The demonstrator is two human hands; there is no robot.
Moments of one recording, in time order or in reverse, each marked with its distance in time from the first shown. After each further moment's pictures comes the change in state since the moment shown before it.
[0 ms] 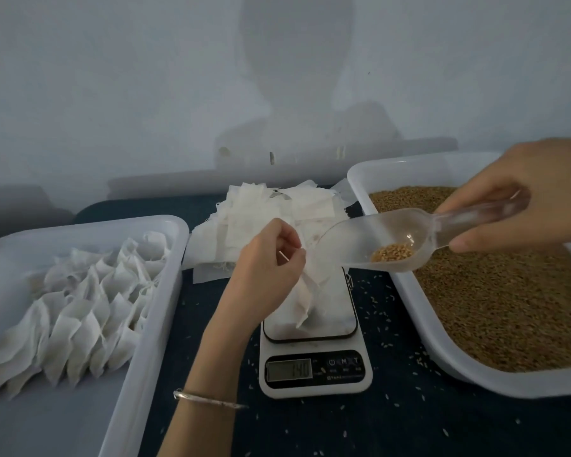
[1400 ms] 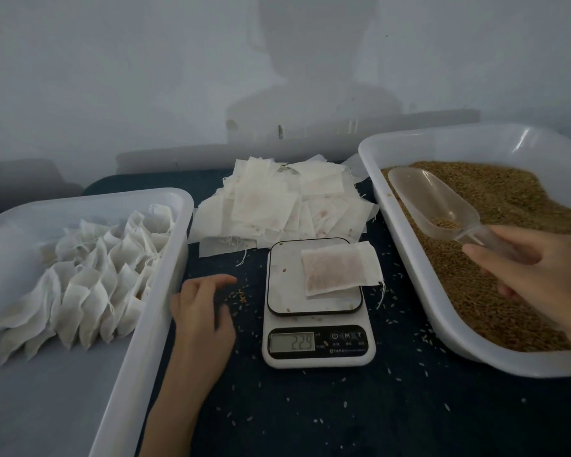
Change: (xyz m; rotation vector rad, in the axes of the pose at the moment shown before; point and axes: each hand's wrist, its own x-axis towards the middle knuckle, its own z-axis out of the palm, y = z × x) left_hand -0.085 -0.080 -0.013 0.284 0.277 -0.107; right_hand 0.013 0.095 0.121 0.444 0.634 0.212
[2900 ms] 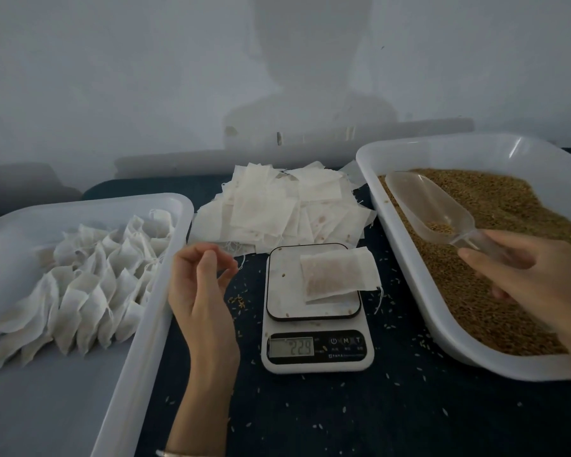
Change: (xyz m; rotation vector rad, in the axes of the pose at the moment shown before) left_hand 0.019 0.049 0.008 -0.913 0.441 -0.106; right_hand -0.005 -0.009 0.000 0.001 -0.001 -0.029
